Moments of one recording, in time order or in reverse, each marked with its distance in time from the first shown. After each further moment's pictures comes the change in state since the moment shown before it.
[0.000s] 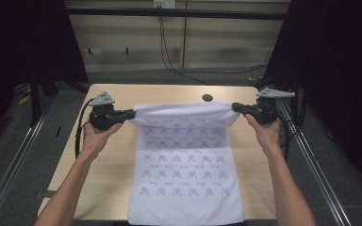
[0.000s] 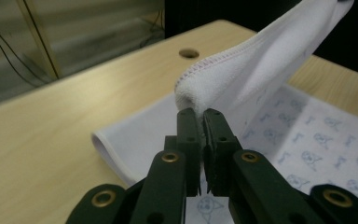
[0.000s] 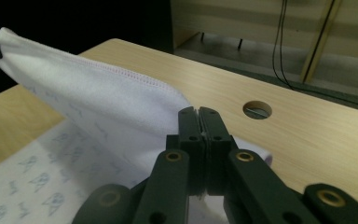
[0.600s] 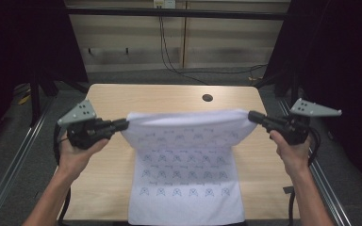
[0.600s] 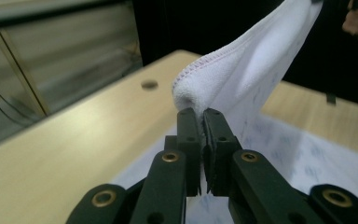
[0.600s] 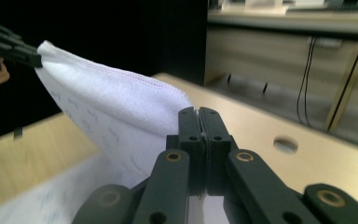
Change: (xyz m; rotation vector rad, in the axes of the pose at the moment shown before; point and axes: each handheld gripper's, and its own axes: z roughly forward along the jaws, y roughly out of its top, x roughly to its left) left arm -0.068 0.002 -0.066 -0.014 -0.077 0.073; right arm 0.050 -0.002 -0.098 -0.143 0.114 -0.075
